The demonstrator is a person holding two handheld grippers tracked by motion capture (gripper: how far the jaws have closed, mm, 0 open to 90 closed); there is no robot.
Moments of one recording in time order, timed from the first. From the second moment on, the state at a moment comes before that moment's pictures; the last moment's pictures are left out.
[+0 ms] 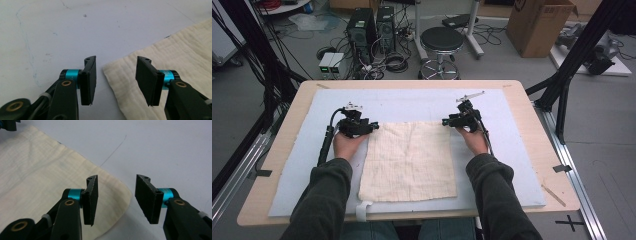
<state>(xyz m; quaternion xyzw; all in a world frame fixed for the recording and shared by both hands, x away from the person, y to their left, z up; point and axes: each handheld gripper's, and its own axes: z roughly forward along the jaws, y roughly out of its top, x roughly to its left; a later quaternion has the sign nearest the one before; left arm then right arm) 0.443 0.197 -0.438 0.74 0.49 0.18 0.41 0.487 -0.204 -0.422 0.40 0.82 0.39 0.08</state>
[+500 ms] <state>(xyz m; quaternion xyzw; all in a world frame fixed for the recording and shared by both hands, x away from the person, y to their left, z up) 0.442 0.192 -0.444 0.77 0.47 0.19 0.39 0.492 -0.200 -0.436 0.41 0.83 0.36 0.06</state>
